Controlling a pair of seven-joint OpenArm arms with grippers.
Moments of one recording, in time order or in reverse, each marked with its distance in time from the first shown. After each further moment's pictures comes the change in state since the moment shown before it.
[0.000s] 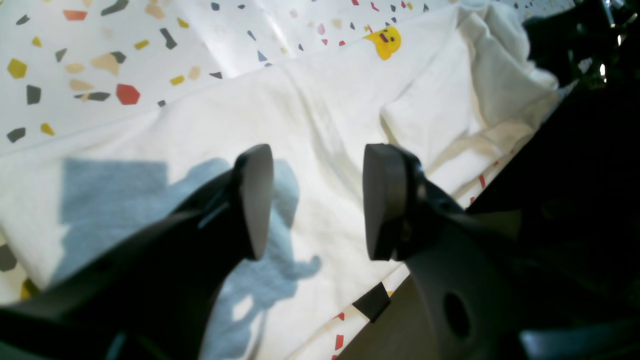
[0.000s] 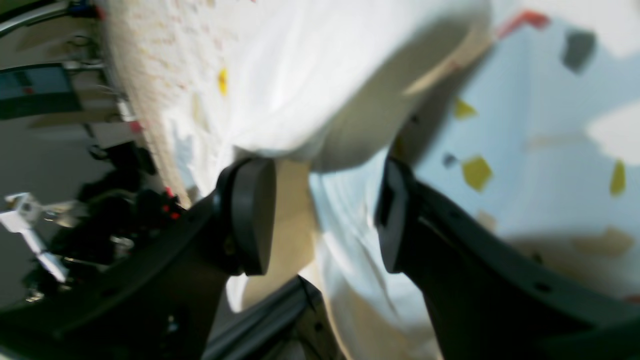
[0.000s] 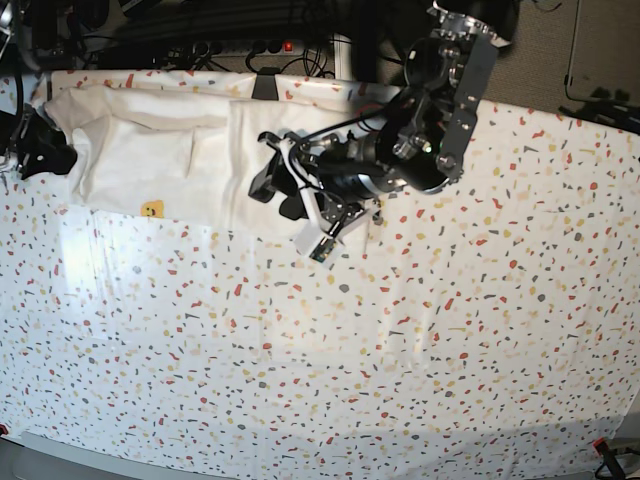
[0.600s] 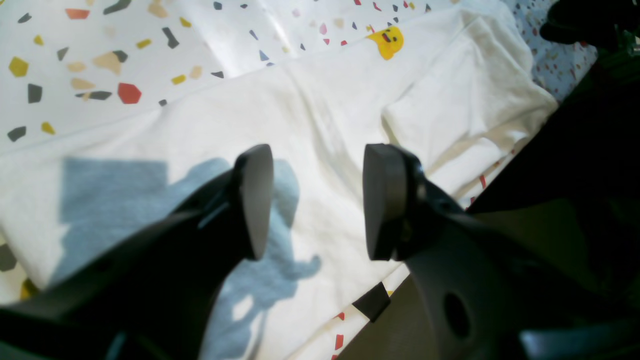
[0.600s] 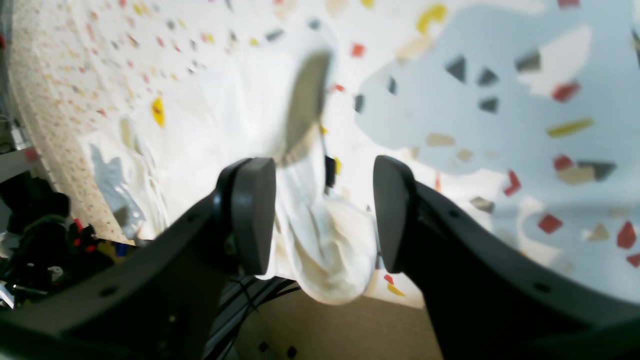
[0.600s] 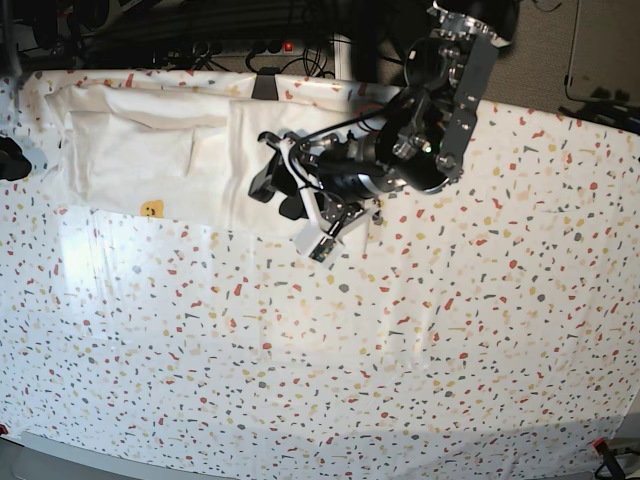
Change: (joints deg) left arm 0.0 0.0 0.0 0.0 0.0 0.0 0.0; right arm 1.7 8.9 0.3 0.0 -8.9 -0.2 3.5
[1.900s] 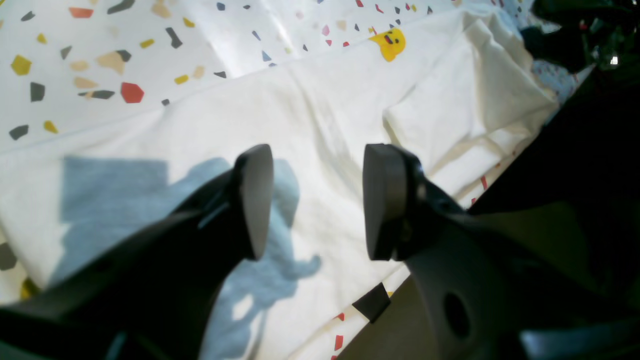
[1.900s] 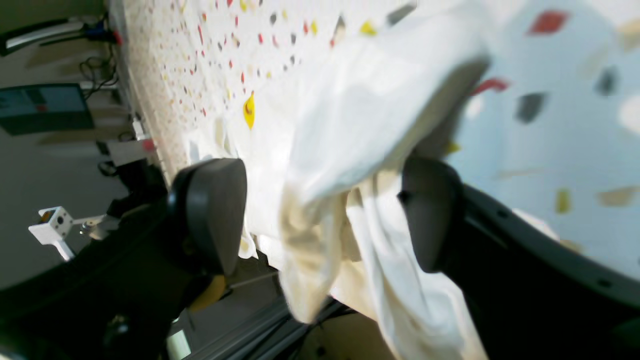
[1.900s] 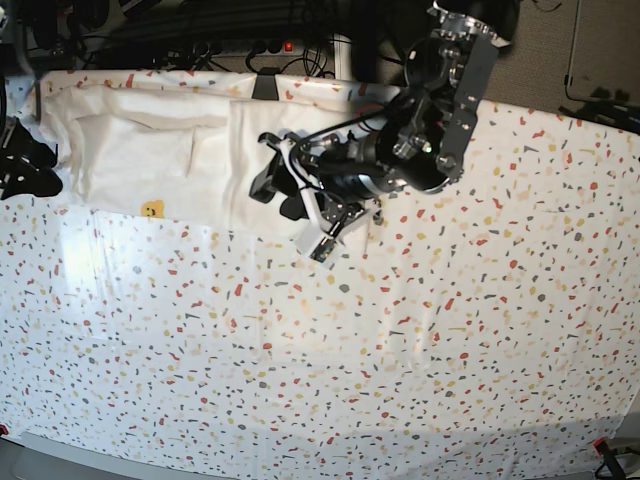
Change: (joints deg) left arm 0.0 0.0 0.0 0.0 0.0 0.0 0.0; right arm -0.2 -5.9 0.1 0.0 12.8 0.0 -3.4
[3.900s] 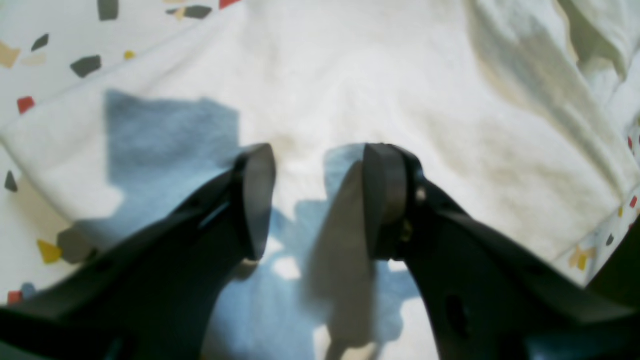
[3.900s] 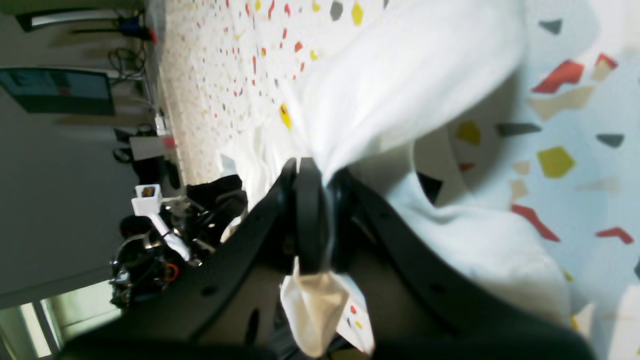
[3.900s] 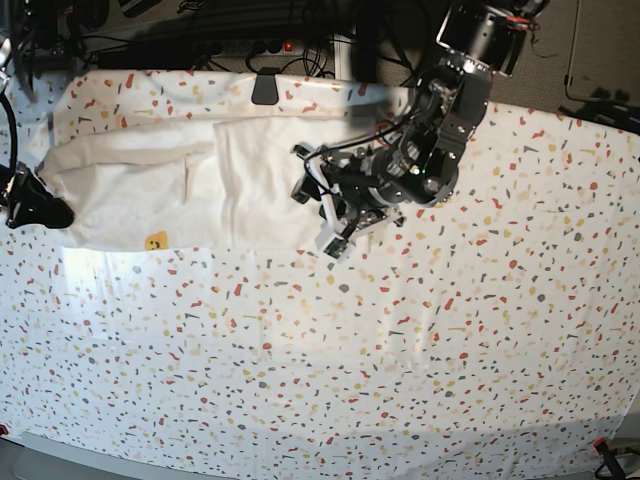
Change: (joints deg) left arm -5.9 -2.4 0.1 -20.0 13.0 -1.2 -7.6; right arm 10.1 -3.5 0.0 0.0 -4.2 0.0 -0.5
